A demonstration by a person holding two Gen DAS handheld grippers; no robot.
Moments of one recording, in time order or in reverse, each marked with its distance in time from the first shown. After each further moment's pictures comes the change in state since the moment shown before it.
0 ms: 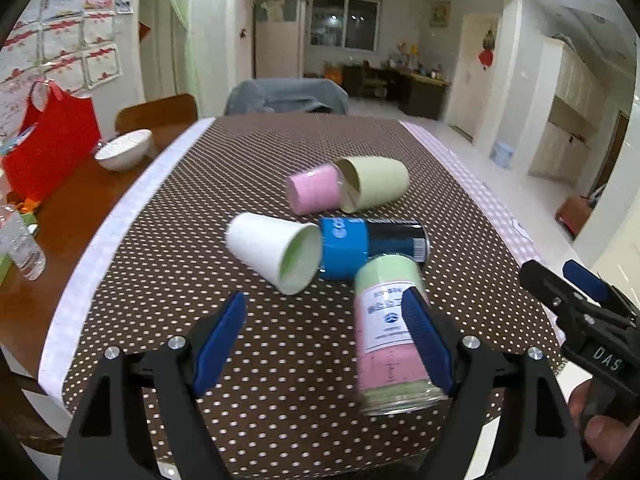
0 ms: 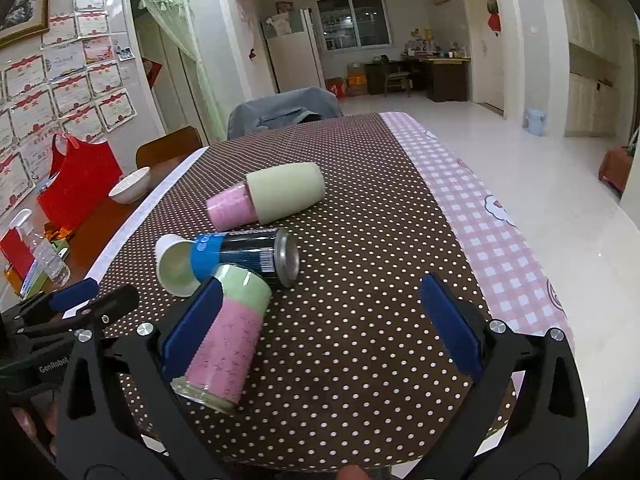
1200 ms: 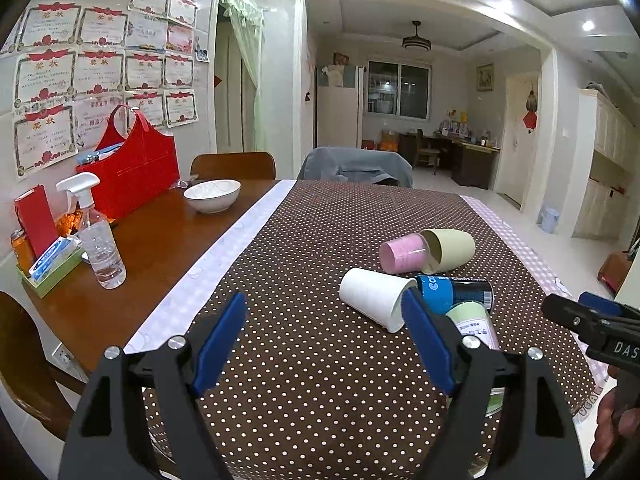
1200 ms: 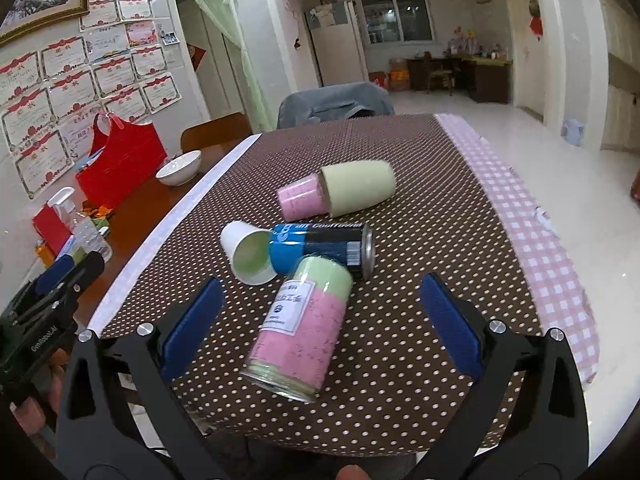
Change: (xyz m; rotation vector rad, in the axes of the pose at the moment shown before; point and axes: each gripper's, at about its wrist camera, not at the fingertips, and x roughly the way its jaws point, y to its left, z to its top) left arm -0.067 0.070 -0.015 -0.083 -0.256 0.185; right arm -0.004 0.048 0.005 -0.051 0.070 0.152
